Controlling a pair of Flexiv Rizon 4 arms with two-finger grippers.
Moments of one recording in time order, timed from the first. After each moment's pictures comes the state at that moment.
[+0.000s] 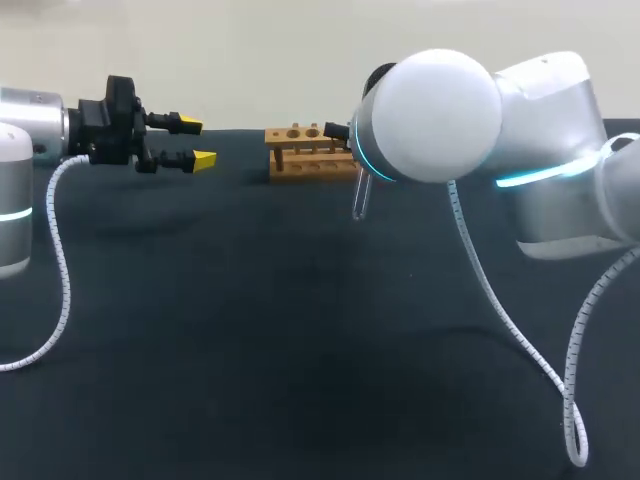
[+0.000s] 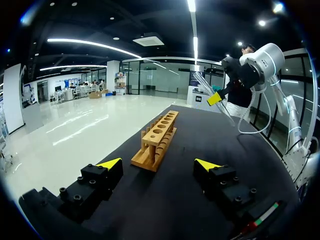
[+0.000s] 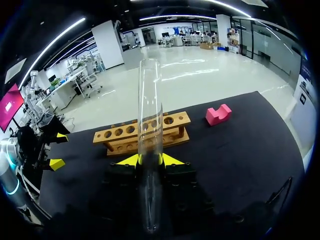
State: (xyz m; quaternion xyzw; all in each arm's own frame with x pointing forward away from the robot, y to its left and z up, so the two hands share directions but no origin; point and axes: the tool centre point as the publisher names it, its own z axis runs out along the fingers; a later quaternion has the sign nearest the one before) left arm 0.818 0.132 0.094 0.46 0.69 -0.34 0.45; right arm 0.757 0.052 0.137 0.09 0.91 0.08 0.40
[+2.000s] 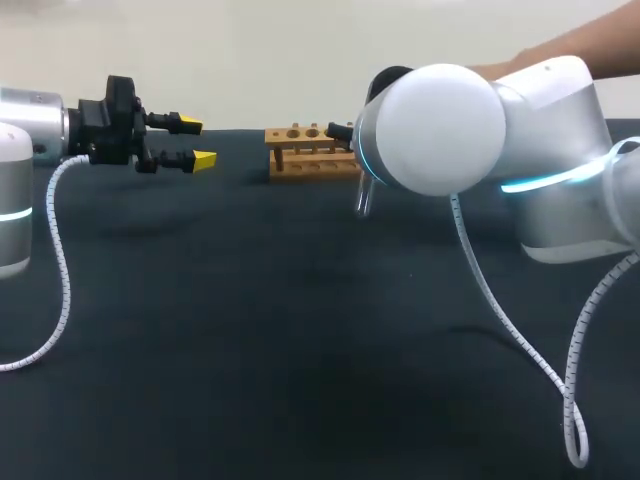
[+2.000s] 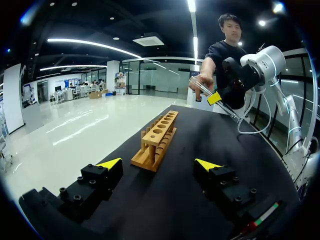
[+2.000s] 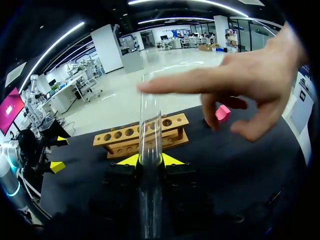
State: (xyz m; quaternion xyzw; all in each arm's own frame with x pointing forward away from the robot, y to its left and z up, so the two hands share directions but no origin) left arm 0.818 0.132 0.094 0.46 0.69 -0.34 0.45; right arm 0.757 0.050 0.138 0.10 0.90 0.08 0.41
